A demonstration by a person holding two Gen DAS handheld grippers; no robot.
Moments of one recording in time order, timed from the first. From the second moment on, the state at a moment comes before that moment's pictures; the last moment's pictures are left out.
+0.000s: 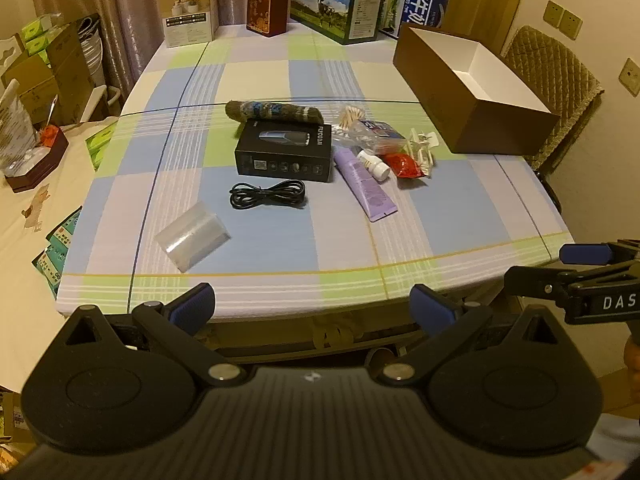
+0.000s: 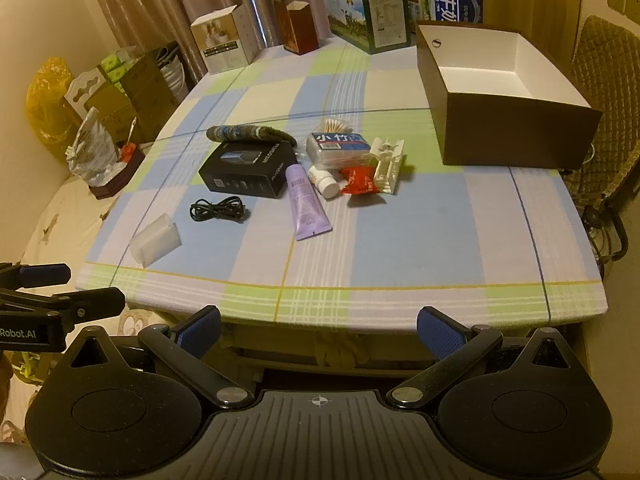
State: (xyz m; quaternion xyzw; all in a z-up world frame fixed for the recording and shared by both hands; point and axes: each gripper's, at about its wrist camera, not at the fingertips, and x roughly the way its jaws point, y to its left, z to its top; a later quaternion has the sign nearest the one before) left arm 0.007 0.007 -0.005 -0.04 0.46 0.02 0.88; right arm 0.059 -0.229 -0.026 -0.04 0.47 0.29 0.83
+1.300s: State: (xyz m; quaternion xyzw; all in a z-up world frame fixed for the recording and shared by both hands) left arm 0.099 0.103 -0.101 0.07 0.48 0.05 0.87; right arm 0.158 -0.239 -0.064 0.00 0.46 0.27 0.85
